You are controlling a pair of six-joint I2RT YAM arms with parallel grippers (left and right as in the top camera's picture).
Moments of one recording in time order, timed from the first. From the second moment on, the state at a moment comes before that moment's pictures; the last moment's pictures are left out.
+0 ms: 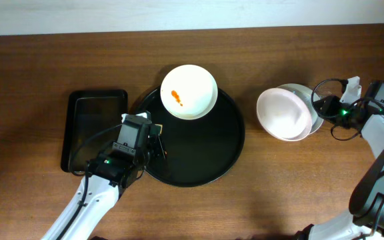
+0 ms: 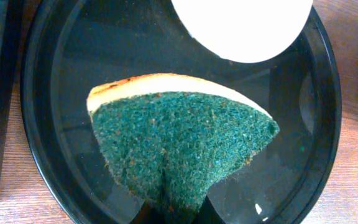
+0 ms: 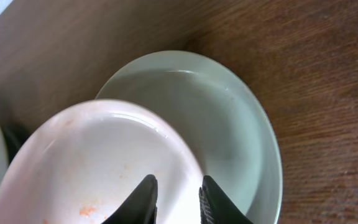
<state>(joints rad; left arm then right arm) -0.39 1.23 0.77 -0.48 0.03 -0.56 -0.49 1.80 1.10 -0.34 -0.56 0.05</state>
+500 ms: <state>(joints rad) -0.39 1.23 0.77 -0.48 0.03 -0.56 -0.05 1.84 1.46 -0.81 -0.46 -0.07</state>
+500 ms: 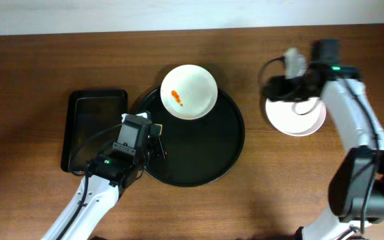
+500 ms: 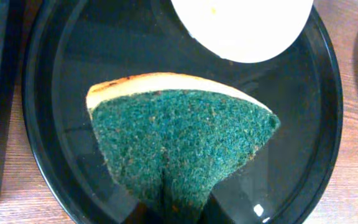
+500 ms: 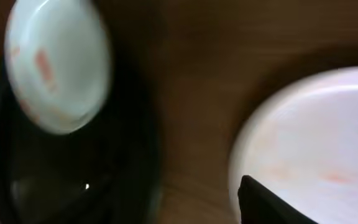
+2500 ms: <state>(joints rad) 0.10 1.85 1.08 -0.48 -0.19 -0.29 0.35 1.84 1.46 -0.86 -0.57 0.10</state>
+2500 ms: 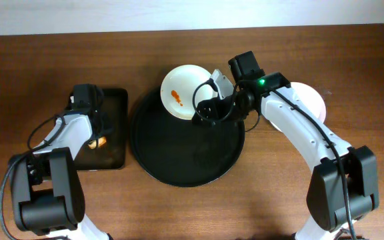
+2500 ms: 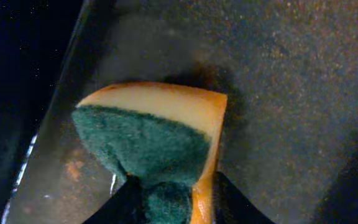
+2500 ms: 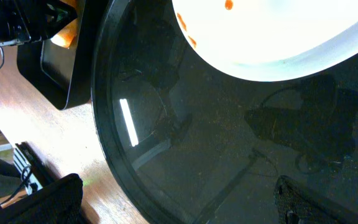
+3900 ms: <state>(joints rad) 0.15 1.83 1.15 -0.65 -0.04 -0.25 0.35 1.84 1.46 -0.86 -0.57 0.10</state>
